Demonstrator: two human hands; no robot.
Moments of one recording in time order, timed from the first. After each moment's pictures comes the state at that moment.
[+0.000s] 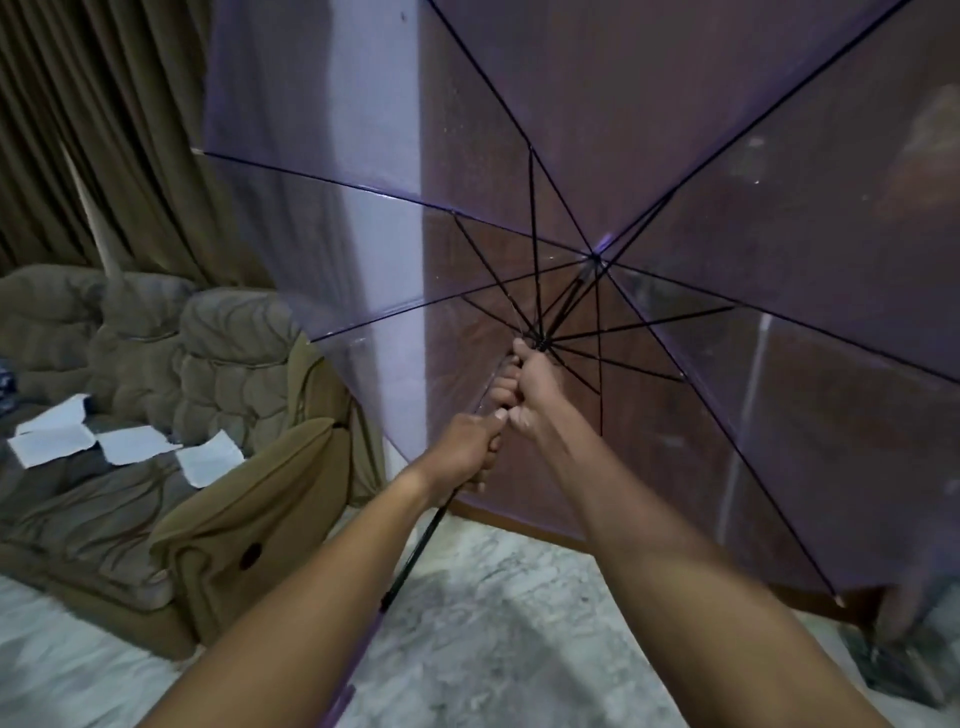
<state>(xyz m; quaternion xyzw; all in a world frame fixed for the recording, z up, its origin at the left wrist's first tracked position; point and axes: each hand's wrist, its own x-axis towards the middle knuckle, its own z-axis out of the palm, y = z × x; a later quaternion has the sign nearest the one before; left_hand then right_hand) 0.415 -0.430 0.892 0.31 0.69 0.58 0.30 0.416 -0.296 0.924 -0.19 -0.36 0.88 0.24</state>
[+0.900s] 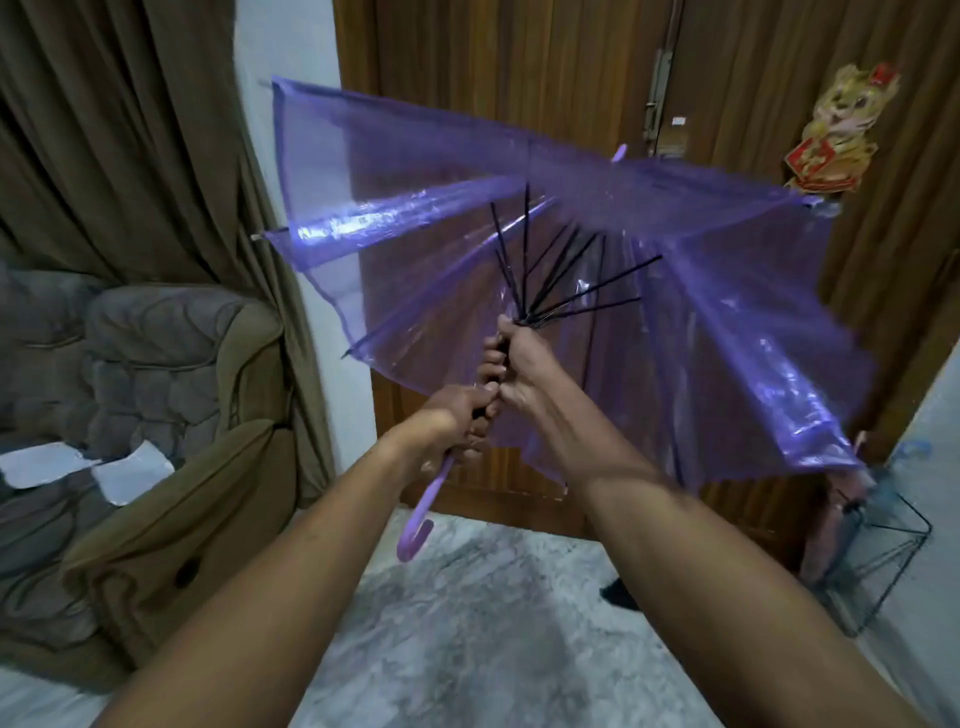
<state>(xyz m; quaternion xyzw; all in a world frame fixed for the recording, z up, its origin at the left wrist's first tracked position) 0.445 -0.363 0.914 0.29 0.61 0.59 0.44 0.472 -0.248 0.944 -0.21 -0.40 0.84 0.28</state>
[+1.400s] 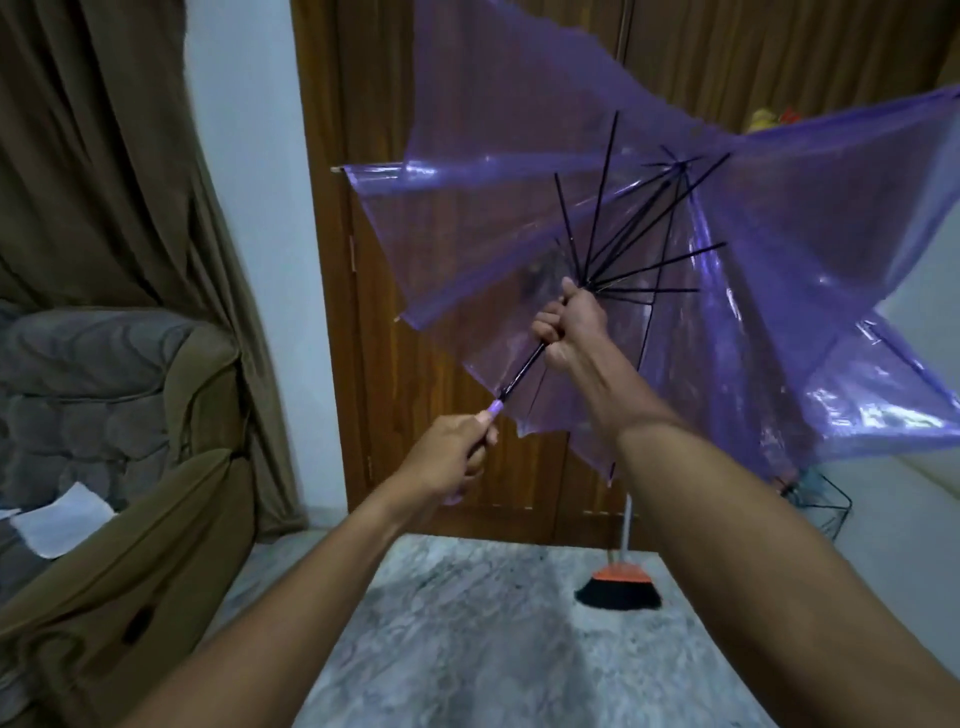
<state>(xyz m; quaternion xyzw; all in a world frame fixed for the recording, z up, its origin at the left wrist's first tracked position) 0.432 -0.415 0.895 0.41 0.55 0.62 0.38 0.491 -0.240 1.001 -0.22 -0.32 0.79 0.47</state>
